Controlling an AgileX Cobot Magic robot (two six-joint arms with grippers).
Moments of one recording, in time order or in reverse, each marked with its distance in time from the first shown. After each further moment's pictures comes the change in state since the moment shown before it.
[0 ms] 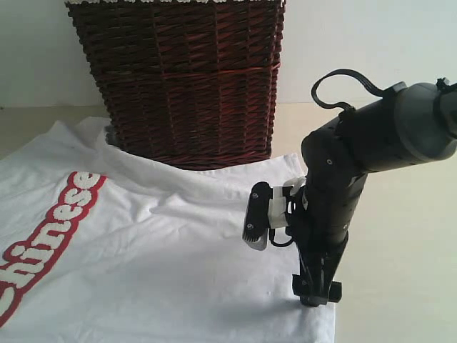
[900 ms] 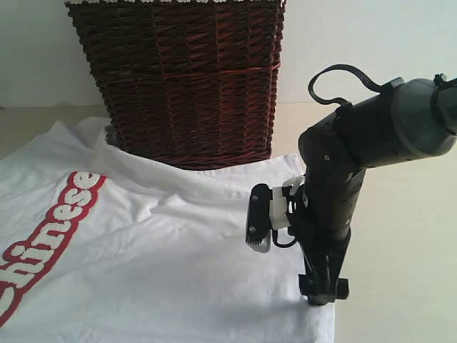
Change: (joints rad) left arm 0.000 0.000 0.000 0.000 0.000 0.000; right arm 0.002 -0.006 -0.023 -0.025 0.052 -0.044
